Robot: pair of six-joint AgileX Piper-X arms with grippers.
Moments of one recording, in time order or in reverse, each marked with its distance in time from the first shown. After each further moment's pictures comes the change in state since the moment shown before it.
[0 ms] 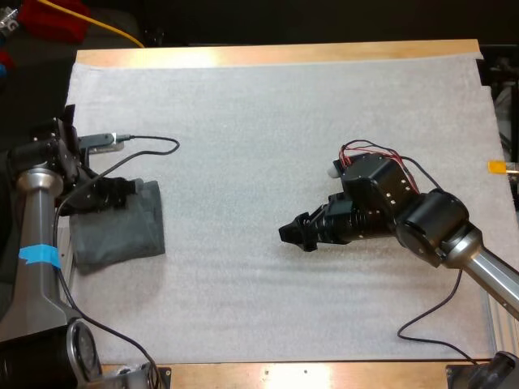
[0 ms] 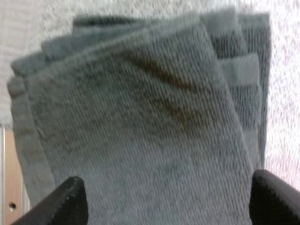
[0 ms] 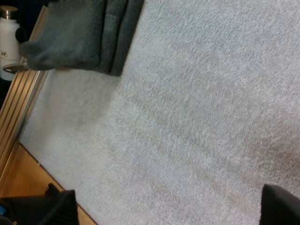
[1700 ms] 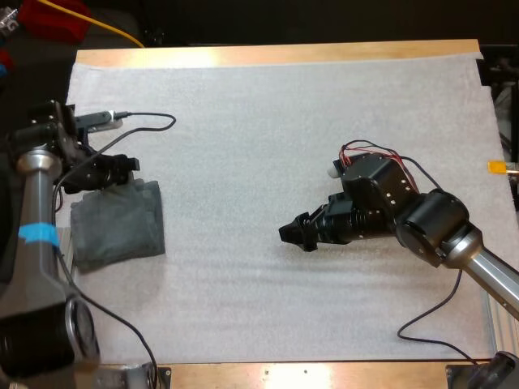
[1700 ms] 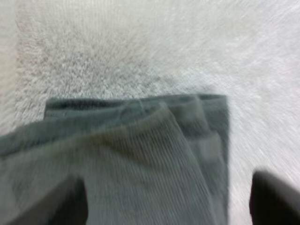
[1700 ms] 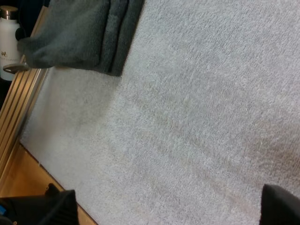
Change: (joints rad) left arm 0.000 0.065 -0.102 -0.058 0.124 -0.008; right arm 0.000 0.000 0.000 0.000 0.000 0.000
